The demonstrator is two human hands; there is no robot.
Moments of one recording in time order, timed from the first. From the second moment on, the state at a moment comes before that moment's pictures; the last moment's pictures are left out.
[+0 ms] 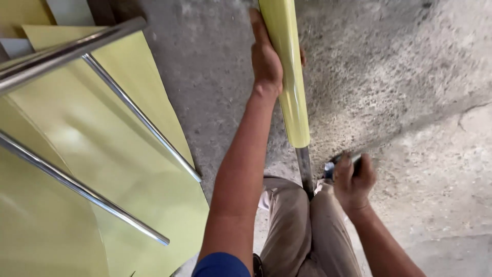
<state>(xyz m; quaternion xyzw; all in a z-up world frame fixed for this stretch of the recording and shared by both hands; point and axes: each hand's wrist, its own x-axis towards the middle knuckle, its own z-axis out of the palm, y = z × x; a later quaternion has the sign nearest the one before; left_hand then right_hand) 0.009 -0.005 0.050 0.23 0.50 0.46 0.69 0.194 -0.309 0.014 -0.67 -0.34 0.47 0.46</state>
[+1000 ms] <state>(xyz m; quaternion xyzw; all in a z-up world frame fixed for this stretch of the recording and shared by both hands) 0.013 -0.003 0.039 0.13 0.56 0.50 0.65 0.136 -0.232 0.043 -0.74 -0.48 0.35 0.33</state>
